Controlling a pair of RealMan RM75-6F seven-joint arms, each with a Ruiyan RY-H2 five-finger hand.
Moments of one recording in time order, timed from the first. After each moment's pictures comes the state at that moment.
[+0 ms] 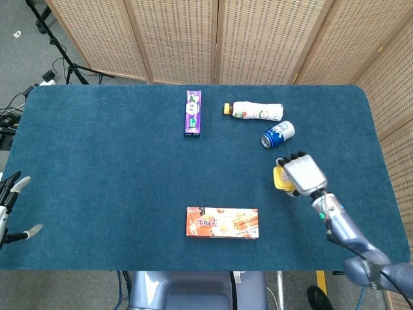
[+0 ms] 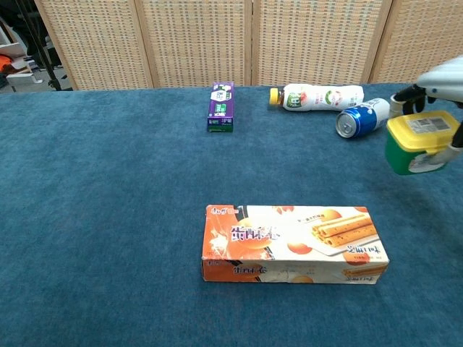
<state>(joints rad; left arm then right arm) -0.09 -1.07 -0.02 -1.54 1.57 1.50 -0.25 0.68 -1.19 0.08 -1.54 -1.26 0.94 -0.40</state>
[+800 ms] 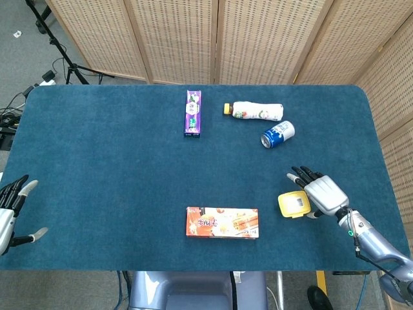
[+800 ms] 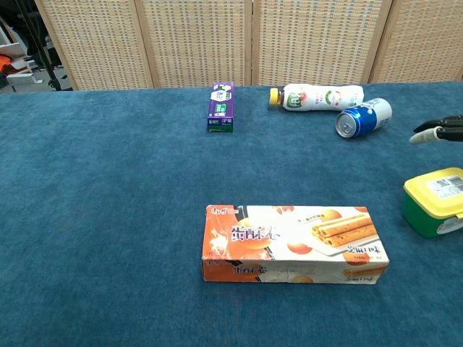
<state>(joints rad) -0.09 -1.09 0.00 -1.55 1.58 1.50 -0.21 0.59 -1.21 -0.09 -1.25 -1.62 1.02 0.10</state>
